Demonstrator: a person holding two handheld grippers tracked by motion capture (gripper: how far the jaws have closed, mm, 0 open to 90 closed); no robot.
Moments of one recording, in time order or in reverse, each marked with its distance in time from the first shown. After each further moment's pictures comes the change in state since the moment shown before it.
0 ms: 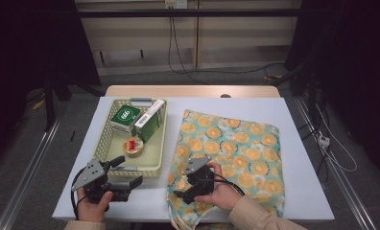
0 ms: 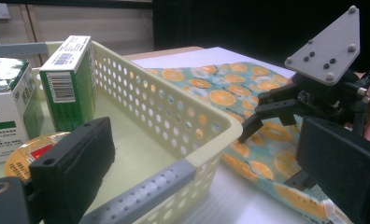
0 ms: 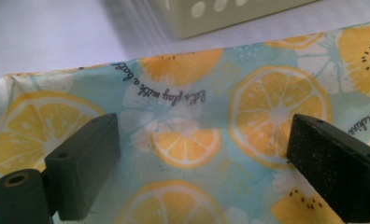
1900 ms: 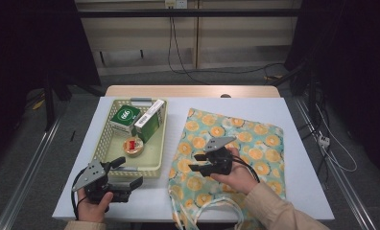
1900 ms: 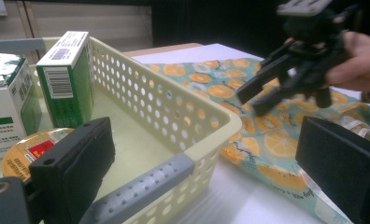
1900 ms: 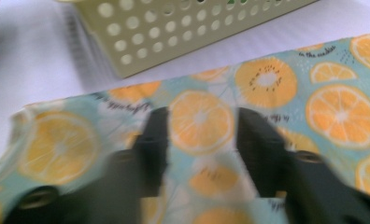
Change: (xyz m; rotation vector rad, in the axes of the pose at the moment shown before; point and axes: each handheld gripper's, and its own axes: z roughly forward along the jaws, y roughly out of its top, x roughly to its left) left arm -0.001 -0.002 0.001 0.011 0.000 0.003; right arm -0.054 0.002 -0.047 -0.106 0.001 0.108
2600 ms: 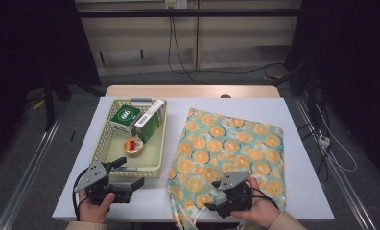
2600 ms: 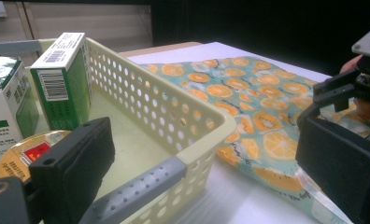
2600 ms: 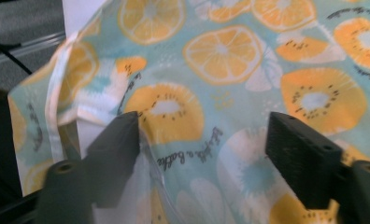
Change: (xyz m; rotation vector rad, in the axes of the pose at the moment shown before) left arm -0.005 0.003 0.001 0.005 0.004 0.017; right arm 0.050 -0.068 -0.040 0.097 0.041 -0.109
